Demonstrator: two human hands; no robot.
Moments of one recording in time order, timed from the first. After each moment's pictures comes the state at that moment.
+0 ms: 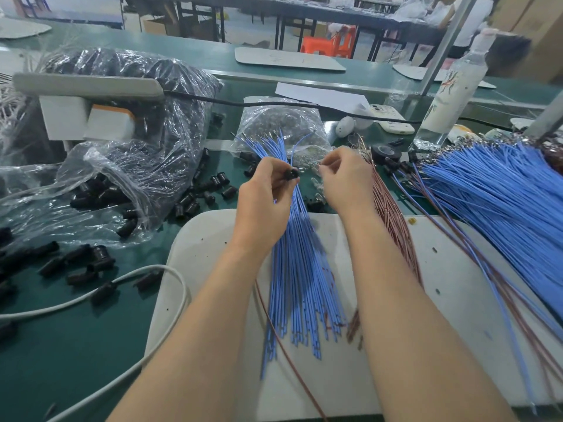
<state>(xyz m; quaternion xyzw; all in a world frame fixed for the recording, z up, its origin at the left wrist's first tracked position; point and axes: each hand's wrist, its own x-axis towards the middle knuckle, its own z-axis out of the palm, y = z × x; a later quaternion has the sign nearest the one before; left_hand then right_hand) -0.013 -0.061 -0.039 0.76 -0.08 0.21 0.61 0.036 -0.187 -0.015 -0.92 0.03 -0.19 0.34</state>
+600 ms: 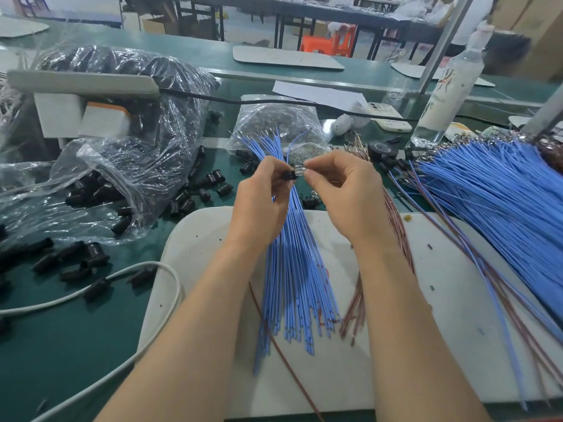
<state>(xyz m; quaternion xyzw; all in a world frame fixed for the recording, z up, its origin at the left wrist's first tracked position) -0.012 -0.063 -0.039 0.80 -0.08 0.20 0.56 -0.023 -0.187 0.000 -0.84 -0.09 -0.21 0.49</state>
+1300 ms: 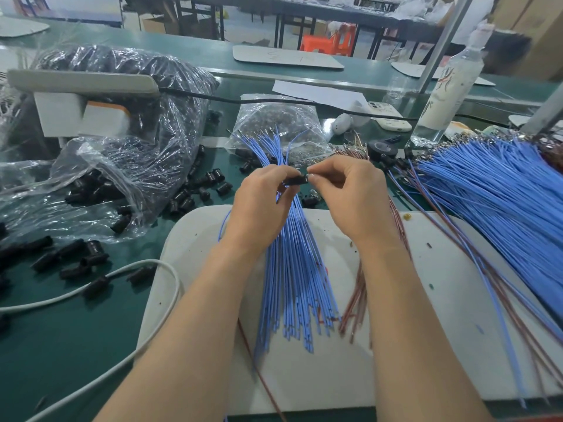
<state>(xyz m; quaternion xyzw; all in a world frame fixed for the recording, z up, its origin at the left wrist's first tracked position) -0.016 -0.059 -0.034 0.86 -0.14 0.24 0.43 -0.021 -0.192 0.000 -0.88 -0.08 -0.21 0.42</state>
